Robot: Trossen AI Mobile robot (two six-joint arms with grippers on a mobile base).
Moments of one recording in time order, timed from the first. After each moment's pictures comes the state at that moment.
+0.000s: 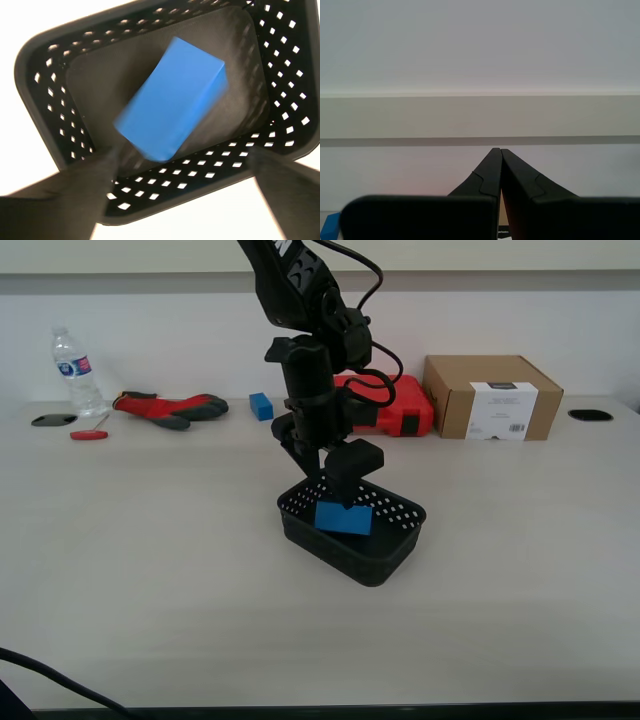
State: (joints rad) arm 0 0.00 1.05 0.52 0.59 0.00 0.00; arm 1 -0.63 2.35 1.47 -0.56 0.17 0.36
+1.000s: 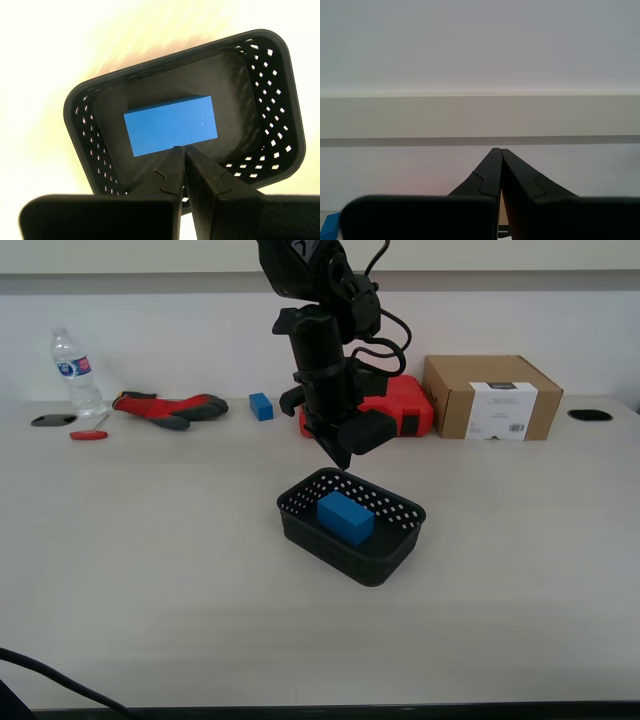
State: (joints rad) arm 0 0.00 1.05 0.52 0.59 0.00 0.00; arm 1 -0.63 2.32 1.54 -0.59 0.16 0.33
